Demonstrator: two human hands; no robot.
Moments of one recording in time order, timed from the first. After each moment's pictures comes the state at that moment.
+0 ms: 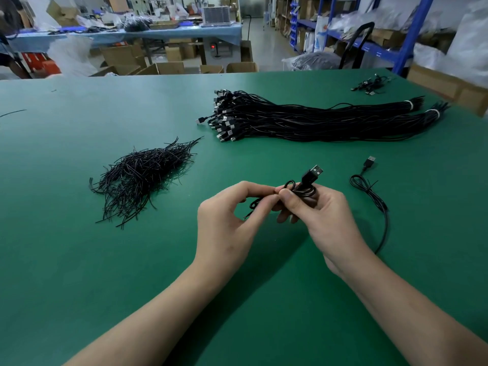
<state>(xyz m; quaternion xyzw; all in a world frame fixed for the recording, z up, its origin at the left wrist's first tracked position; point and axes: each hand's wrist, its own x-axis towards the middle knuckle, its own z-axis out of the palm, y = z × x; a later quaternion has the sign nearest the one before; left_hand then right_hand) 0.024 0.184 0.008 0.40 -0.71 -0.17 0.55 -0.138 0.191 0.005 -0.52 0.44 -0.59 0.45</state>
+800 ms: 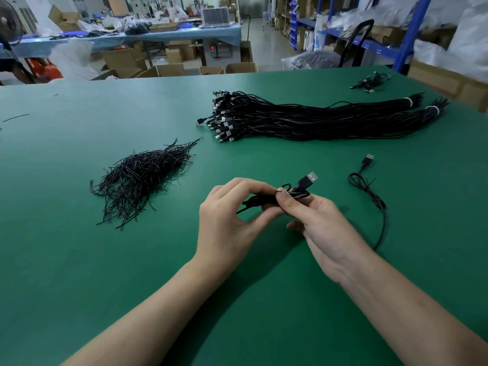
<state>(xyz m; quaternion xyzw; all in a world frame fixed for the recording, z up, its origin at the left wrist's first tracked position) 0.023 0.174 0.003 0.36 -0.75 -0.09 0.54 -0.133 0.199 0.010 -0.41 0.48 -0.53 0.57</state>
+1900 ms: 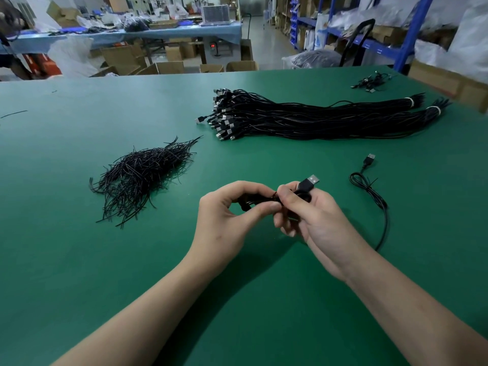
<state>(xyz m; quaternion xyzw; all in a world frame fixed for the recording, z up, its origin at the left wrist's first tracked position) 0.032 0.173 0.004 0.35 -0.69 -0.34 0.53 -0.133 0.201 0.017 -0.49 0.40 -0.52 0.57</state>
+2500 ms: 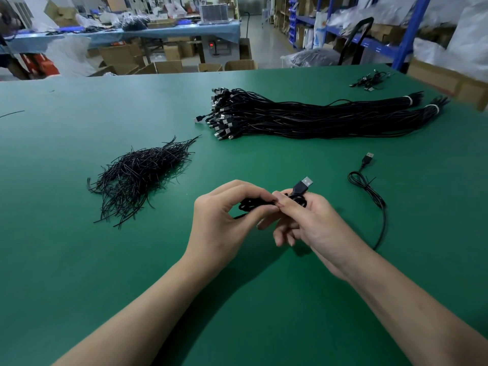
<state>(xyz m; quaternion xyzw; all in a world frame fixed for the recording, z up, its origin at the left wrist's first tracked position) 0.035 0.176 0.008 0.33 -0.76 -0.18 0.53 -0.137 0.199 0.013 -0.54 0.43 -0.47 0.55</state>
